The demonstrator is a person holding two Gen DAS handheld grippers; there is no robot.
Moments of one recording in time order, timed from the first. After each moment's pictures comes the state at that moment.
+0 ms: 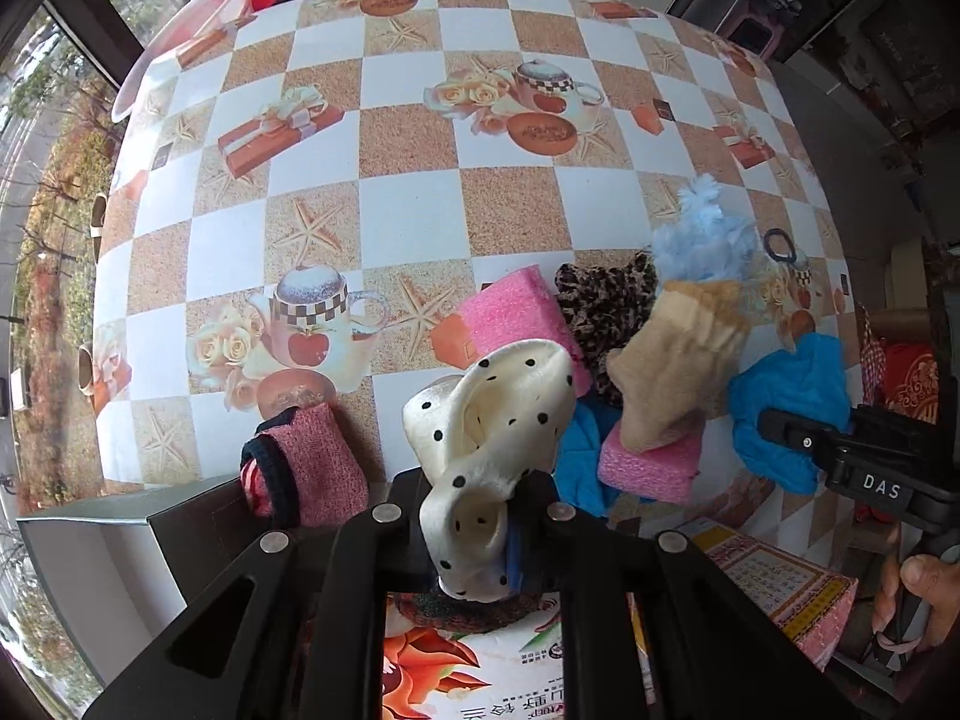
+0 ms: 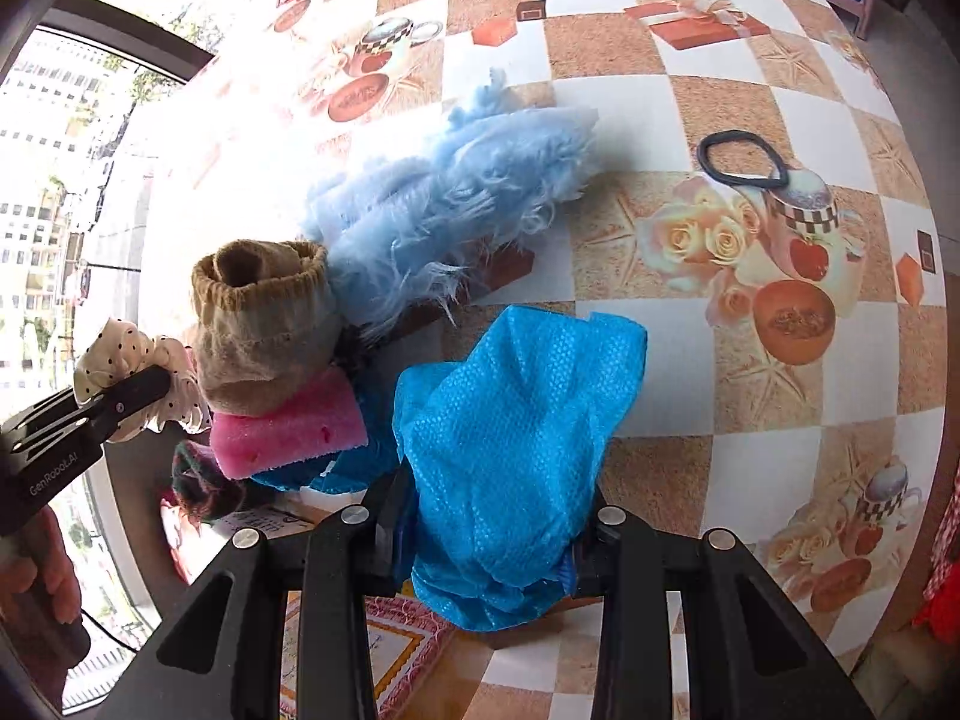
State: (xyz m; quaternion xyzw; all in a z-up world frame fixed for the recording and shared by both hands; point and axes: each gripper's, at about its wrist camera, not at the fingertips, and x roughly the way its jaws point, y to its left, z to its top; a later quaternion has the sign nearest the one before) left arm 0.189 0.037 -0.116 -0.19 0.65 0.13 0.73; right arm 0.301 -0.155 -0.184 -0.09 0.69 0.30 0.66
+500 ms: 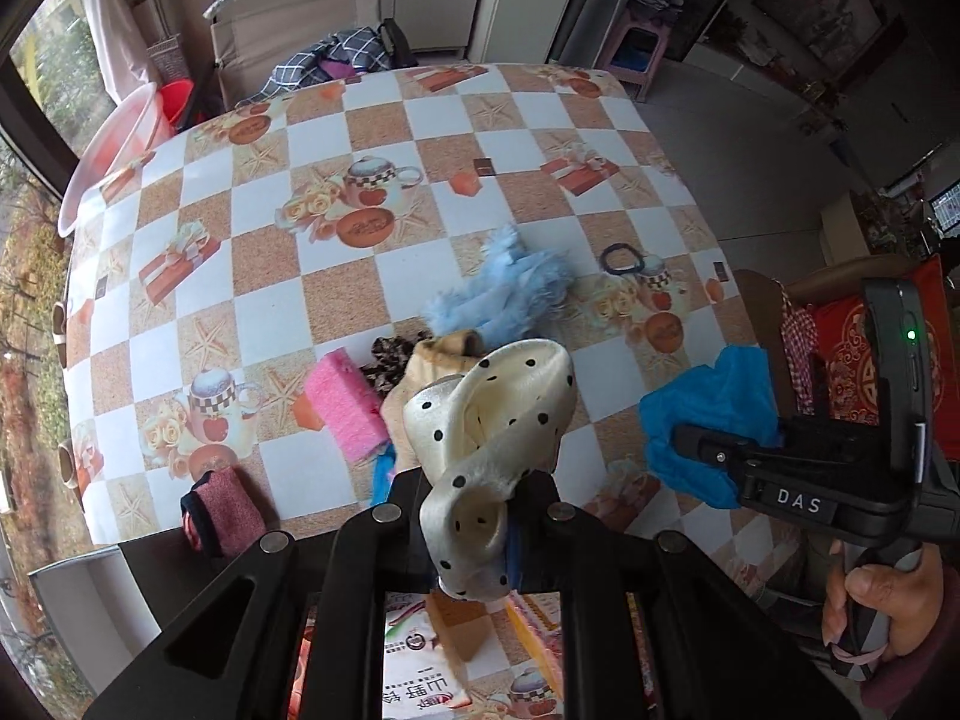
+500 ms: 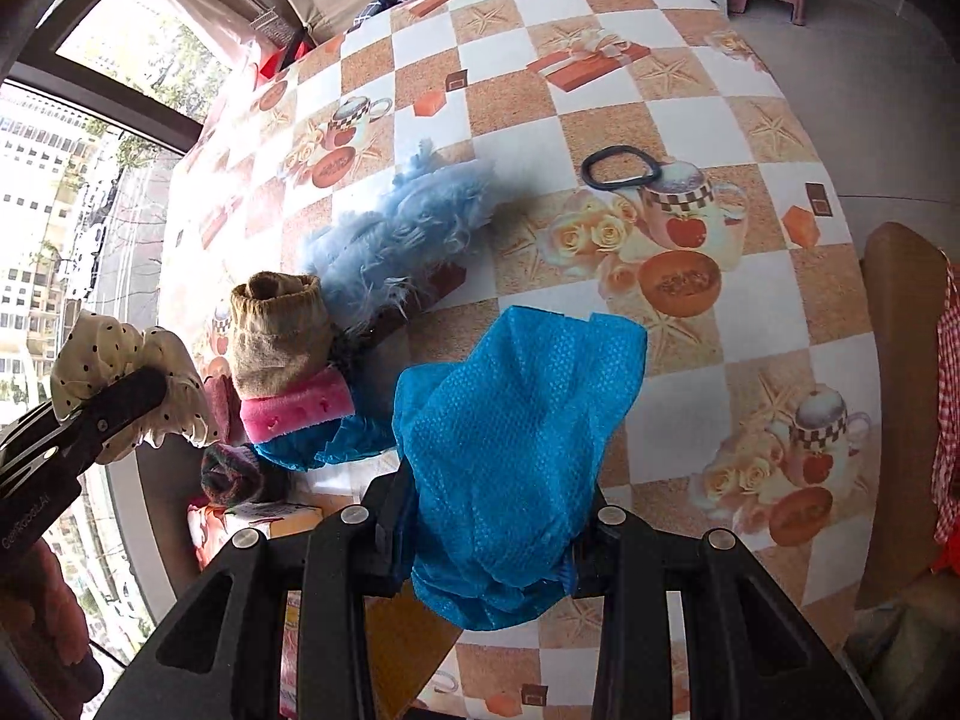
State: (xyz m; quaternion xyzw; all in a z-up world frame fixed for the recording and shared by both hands) left arm 0.217 -0.049 -0.039 -0.14 0.60 0.05 0.79; right arm 0.295 -0.229 -0.097 -0.04 0.66 0.27 0.70
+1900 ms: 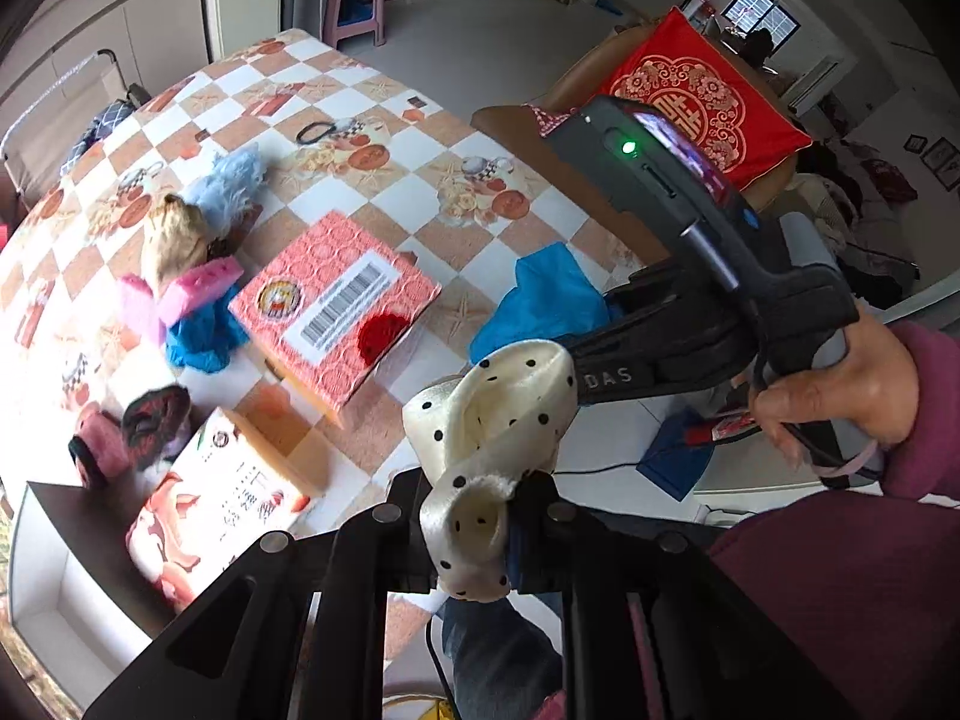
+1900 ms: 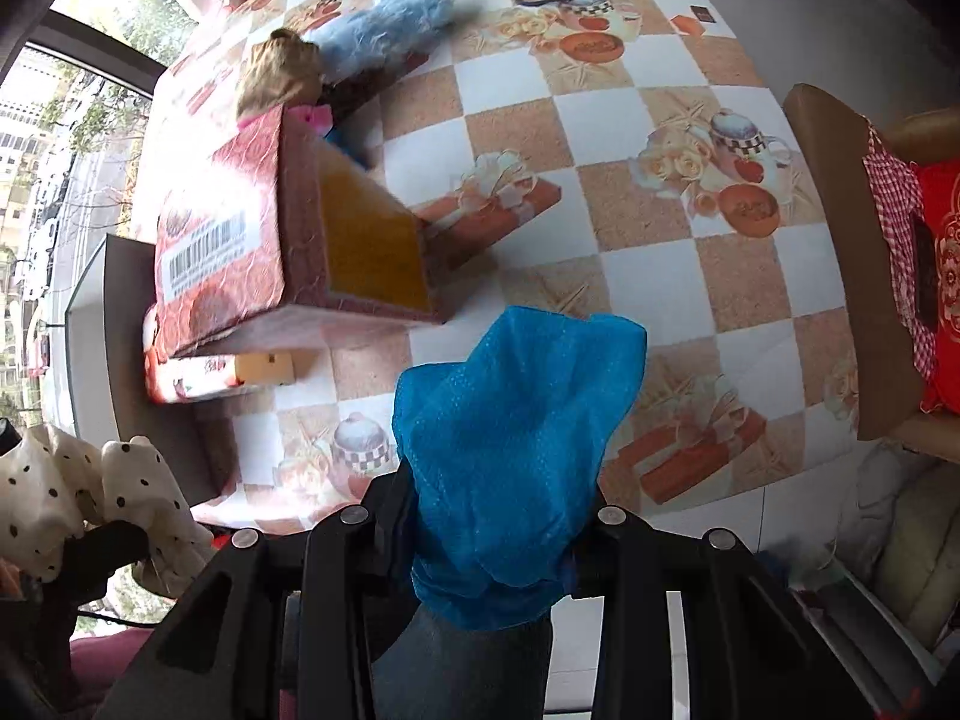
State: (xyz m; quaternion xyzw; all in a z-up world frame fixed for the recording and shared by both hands) left arm 0.045 -0.174 -0.010 -0.03 0.60 -0.20 0.78; right arm 0.125 -0.293 -0.096 -0.07 0.71 0.21 0.67
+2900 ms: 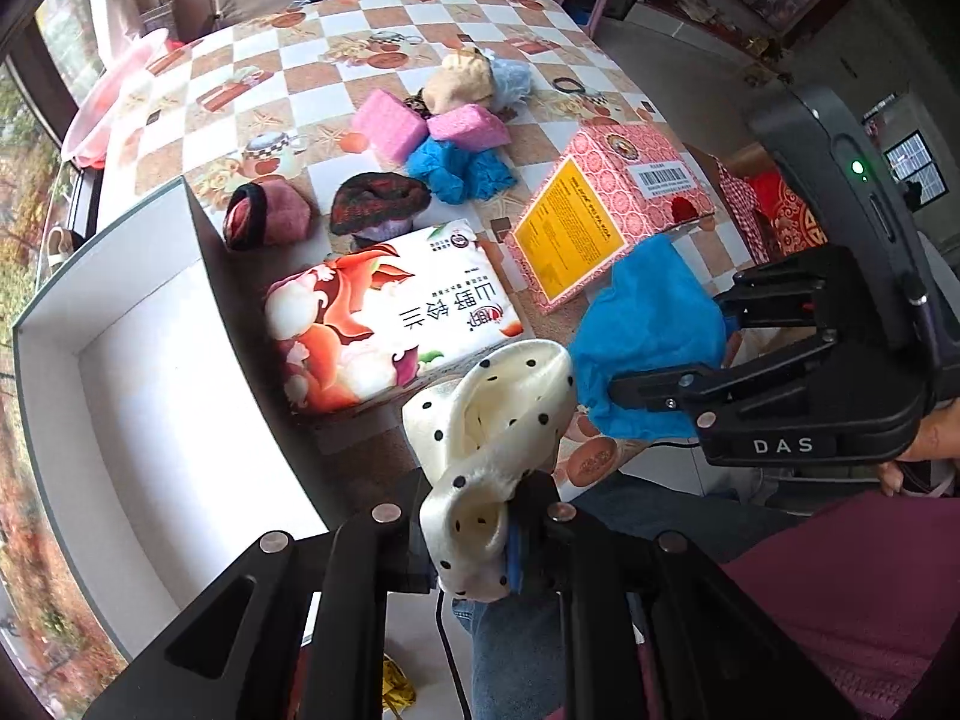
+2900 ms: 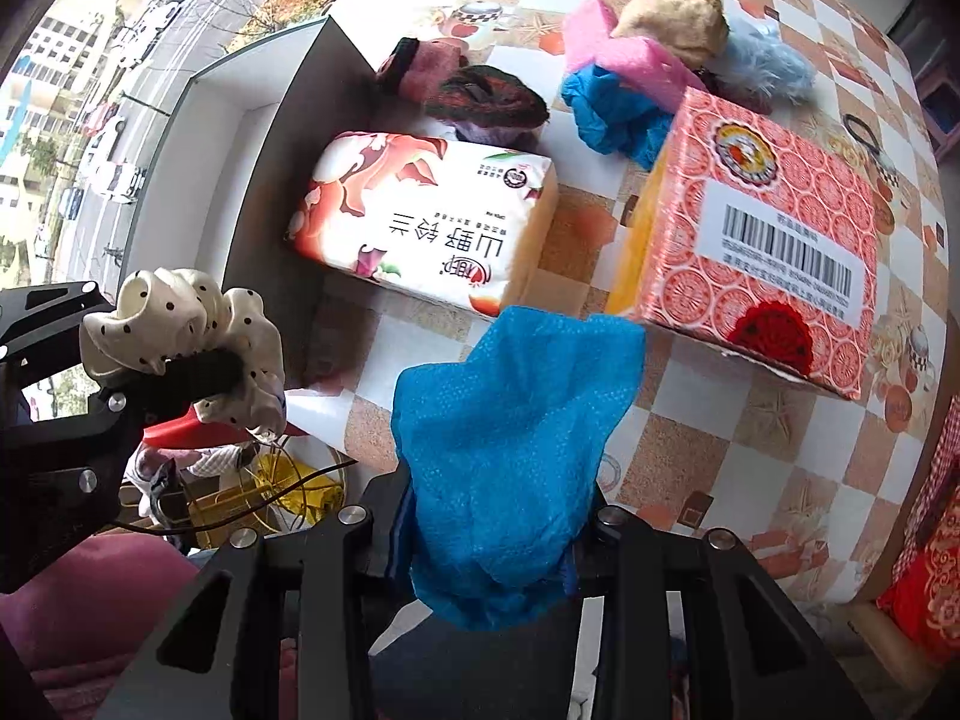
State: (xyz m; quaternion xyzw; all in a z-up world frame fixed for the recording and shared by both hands) left arm -0.046 -0.051 -0.040 -0.15 0.61 0.00 0.78; right arm 0.049 -0.152 -0.086 -0.25 0.66 0.39 0.59
